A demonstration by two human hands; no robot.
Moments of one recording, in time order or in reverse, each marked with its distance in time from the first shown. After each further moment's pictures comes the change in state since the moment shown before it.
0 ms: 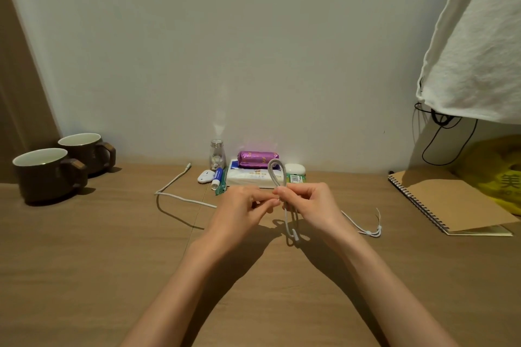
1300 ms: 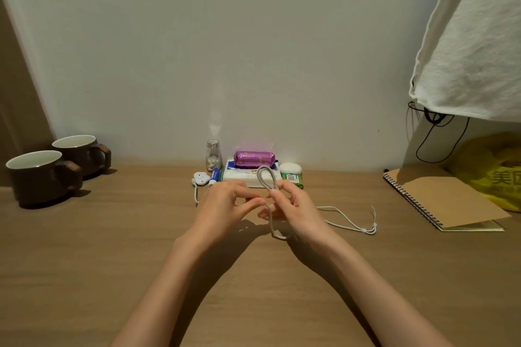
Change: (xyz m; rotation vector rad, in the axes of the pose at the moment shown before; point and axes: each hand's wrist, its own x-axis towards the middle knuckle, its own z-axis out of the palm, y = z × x) left_hand 0.005 -0.025 -0.010 0.042 0.009 -0.018; right_hand 0.005 0.021 0.018 0.100 -0.135 0.025
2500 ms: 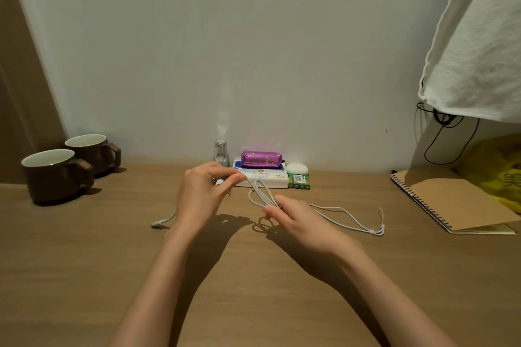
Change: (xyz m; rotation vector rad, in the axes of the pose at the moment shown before) left_hand 0.000 -0.010 -0.032 -0.023 0.335 -0.099; right_hand -0.011 -0.019 0.002 -0.642 -0.194 -0.102
